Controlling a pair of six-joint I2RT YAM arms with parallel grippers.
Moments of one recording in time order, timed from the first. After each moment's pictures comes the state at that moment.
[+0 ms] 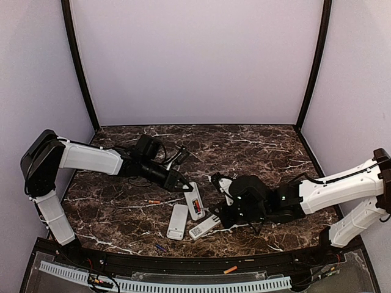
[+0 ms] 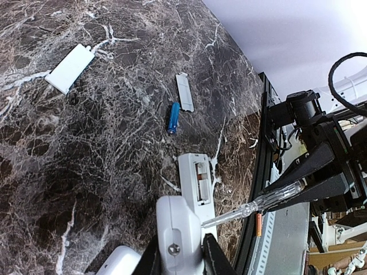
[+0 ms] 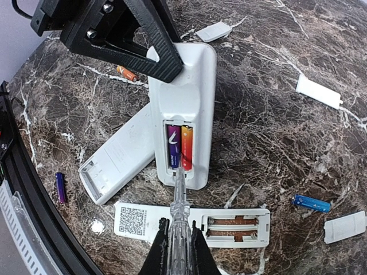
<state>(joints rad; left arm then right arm) -0.69 1.77 1.01 -0.05 0.78 -0.29 1.25 1.41 0.76 -0.10 0.23 0.49</state>
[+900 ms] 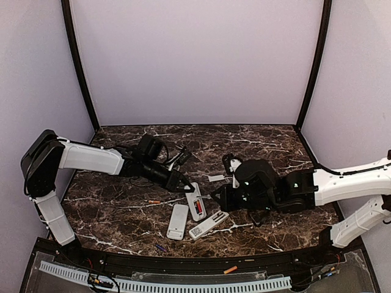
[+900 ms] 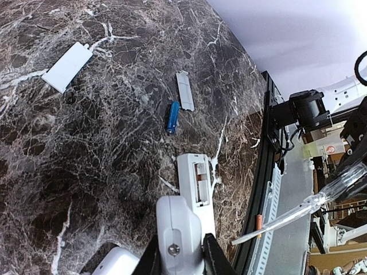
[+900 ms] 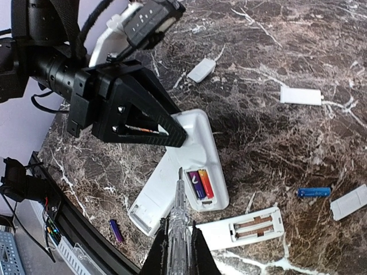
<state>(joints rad) -0.71 1.77 1.03 -0.07 0.74 -0.29 1.24 1.31 0.87 -0.20 0.28 0.76</state>
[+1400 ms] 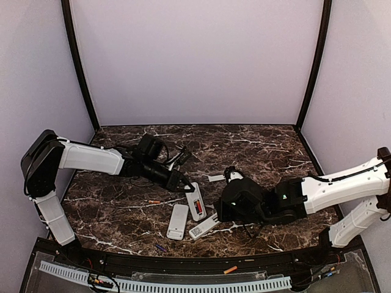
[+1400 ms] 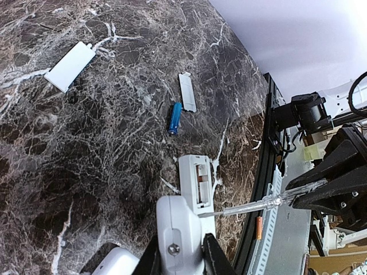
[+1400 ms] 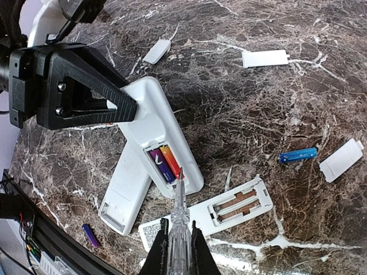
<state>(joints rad) -0.71 1.77 1.03 -0.08 0.72 -0.31 1.35 1.40 0.89 -0.33 0.46 0.99</state>
